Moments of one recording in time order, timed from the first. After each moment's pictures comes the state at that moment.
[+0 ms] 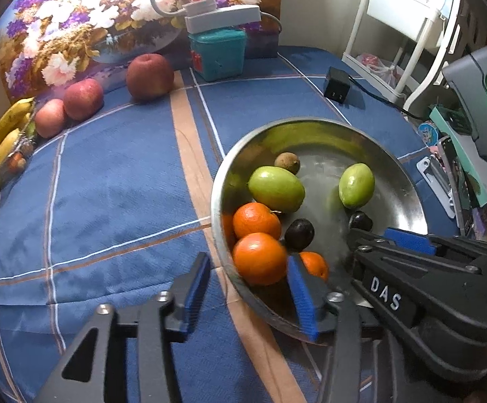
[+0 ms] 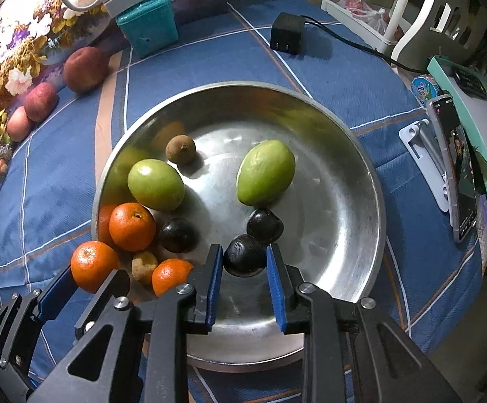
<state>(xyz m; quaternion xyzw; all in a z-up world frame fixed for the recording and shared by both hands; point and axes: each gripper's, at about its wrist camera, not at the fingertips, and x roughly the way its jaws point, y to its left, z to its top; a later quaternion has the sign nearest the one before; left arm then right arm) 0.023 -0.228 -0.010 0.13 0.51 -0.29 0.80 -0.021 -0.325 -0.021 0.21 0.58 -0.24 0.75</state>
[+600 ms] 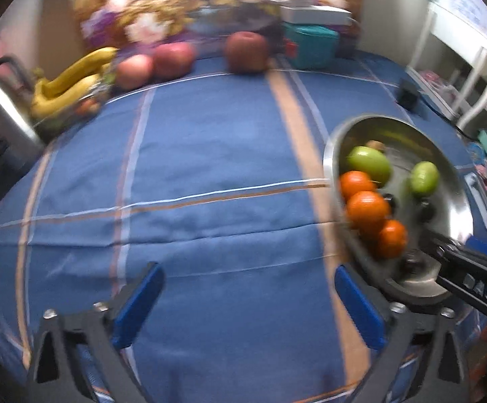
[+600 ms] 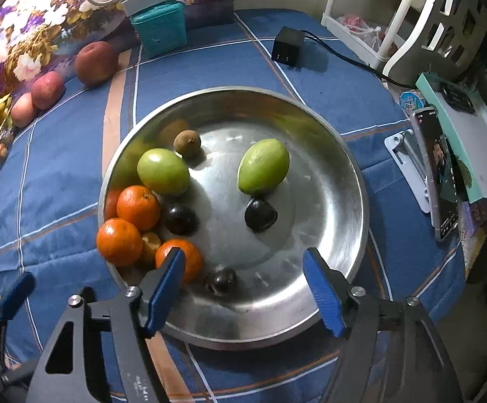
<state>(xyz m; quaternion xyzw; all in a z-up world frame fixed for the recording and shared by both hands) 0.022 -0.141 -0.011 0.10 0.53 -0.17 0.83 -0.035 -0.302 -0.006 0.17 0.57 -0.25 0.76</state>
